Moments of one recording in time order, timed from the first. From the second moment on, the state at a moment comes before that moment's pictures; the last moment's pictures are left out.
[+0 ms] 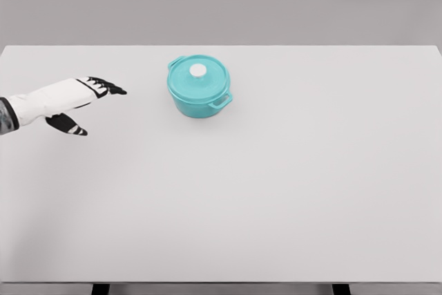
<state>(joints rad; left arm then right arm) -0.51 0.77 -0.45 -1.26 -0.41 -0.61 -0.45 0.01 0.00 0.71 -0.09 0.24 -0.05 0.09</state>
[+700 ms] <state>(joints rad) -1.15 0.54 -0.96 -1.08 -0.41 -0.61 -0.54 0.01 0.00 0.71 -0.08 0.24 -0.04 0.08</state>
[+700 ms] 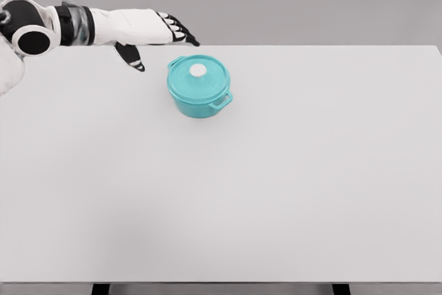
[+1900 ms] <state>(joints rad) -1.20 0.32 -1.07 -0.79 -0.41 -0.61 -0.54 0.01 0.00 0.71 -0.08 0.24 -0.04 0.08</state>
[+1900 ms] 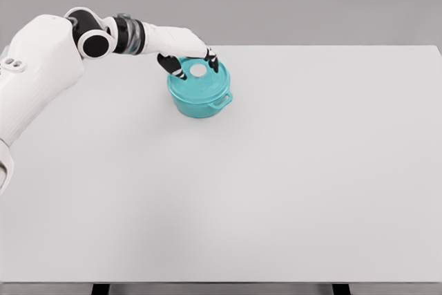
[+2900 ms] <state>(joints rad) -1.18 0.65 -1.09 -0.94 -0.41 -0.61 -0.54 0.01 0.00 0.71 -0.08 0.24 -0.04 0.08</state>
